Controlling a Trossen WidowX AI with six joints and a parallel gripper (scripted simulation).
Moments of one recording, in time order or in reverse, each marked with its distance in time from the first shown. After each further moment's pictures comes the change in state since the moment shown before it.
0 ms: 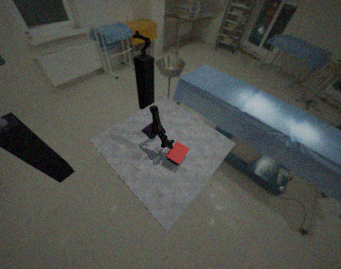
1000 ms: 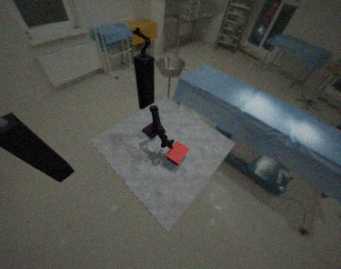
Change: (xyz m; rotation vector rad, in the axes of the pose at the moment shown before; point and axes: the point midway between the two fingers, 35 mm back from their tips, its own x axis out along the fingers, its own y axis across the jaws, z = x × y) arm -0.004 0.004 0.000 0.001 -0.001 -0.001
